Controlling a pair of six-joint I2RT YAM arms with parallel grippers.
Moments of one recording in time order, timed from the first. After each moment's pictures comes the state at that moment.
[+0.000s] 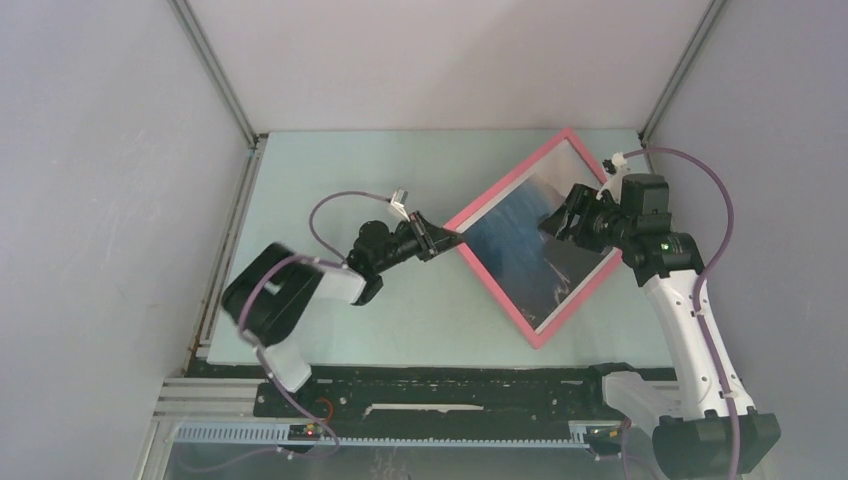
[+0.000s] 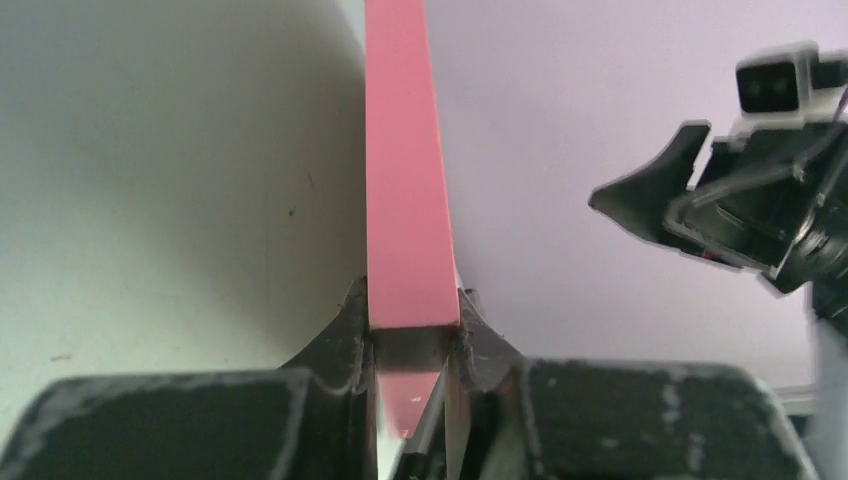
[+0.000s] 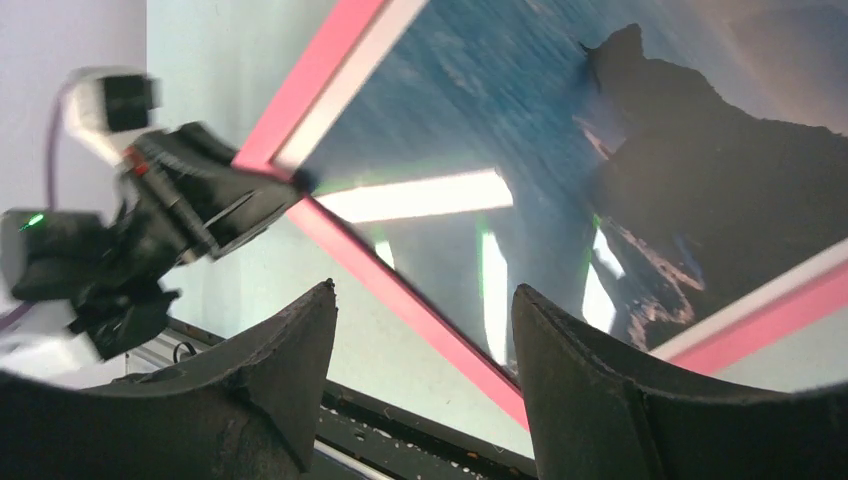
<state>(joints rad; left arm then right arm) -0.64 1.61 0.62 0.96 0.37 -1.08 0.07 1.01 1.10 -0.73 -0.38 0.44</state>
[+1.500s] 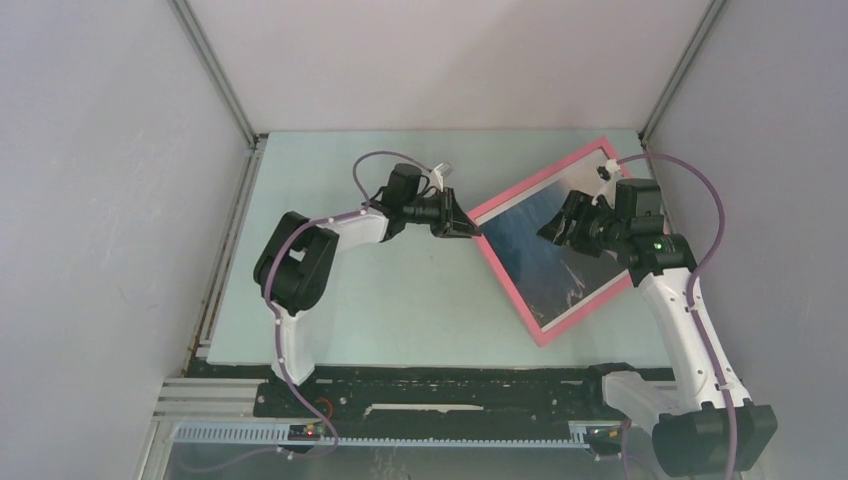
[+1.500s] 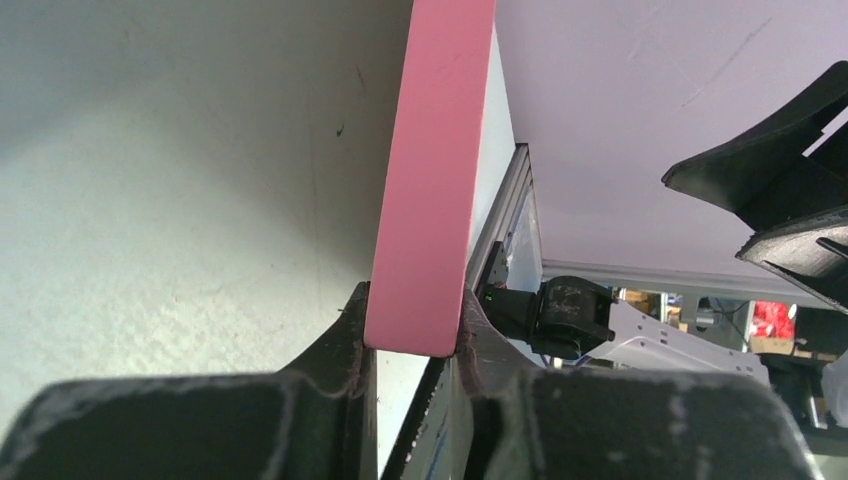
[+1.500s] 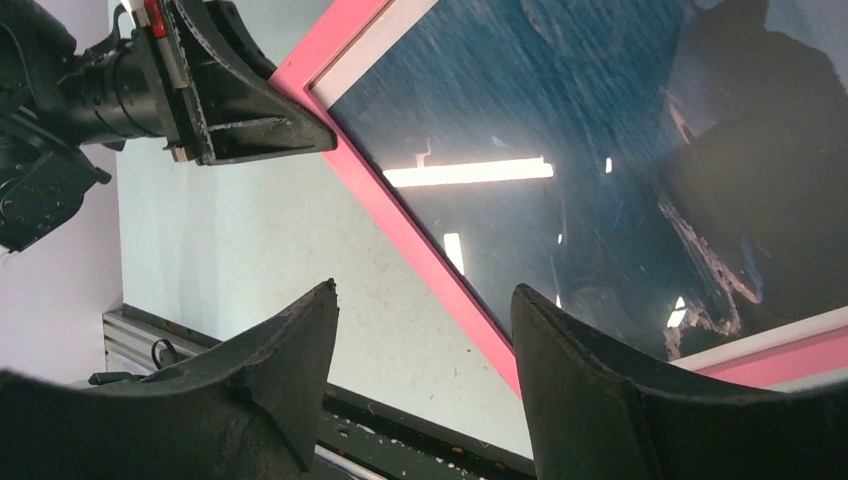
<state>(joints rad) -0.53 2.00 1.28 0.19 0.85 -0.80 0.07 1.03 1.05 -0.72 -0.37 0.42</state>
